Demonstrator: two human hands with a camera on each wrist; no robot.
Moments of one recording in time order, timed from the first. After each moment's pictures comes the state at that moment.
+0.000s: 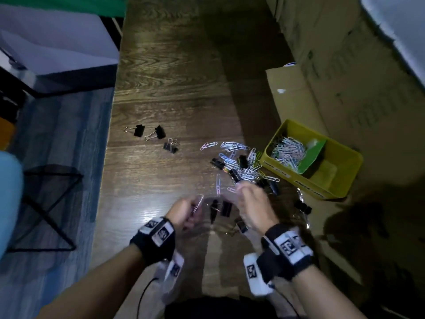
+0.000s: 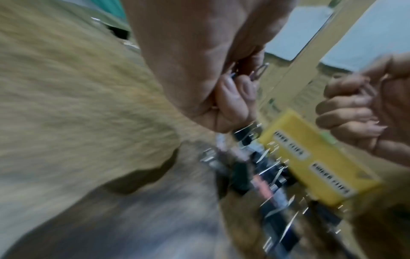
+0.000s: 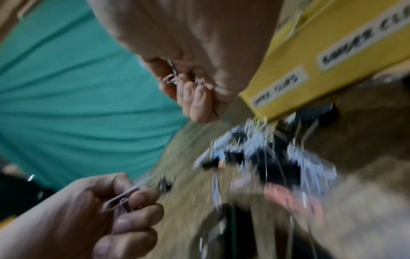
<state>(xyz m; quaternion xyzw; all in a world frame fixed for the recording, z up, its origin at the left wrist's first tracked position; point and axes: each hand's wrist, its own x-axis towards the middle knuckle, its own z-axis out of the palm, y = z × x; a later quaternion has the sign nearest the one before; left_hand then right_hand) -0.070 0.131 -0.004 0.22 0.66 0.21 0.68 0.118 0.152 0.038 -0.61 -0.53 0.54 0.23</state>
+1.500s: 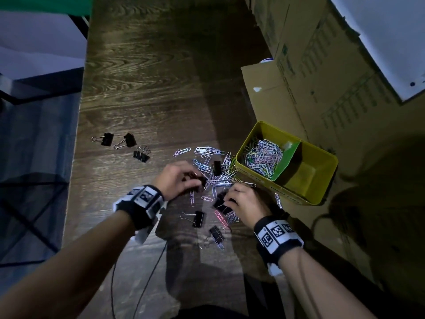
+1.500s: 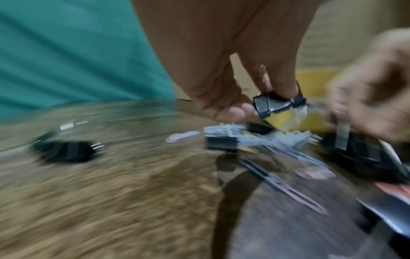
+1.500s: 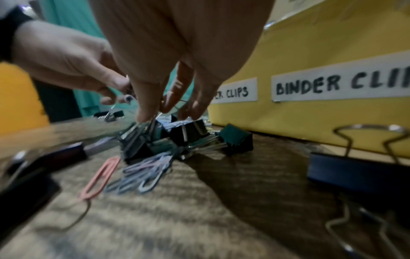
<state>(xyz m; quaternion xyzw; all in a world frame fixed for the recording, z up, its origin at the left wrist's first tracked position) -0.050 0.234 -0.015 0.73 0.55 0.17 0.38 0.185 0.192 -0.028 -0.56 -0.74 0.37 0.07</state>
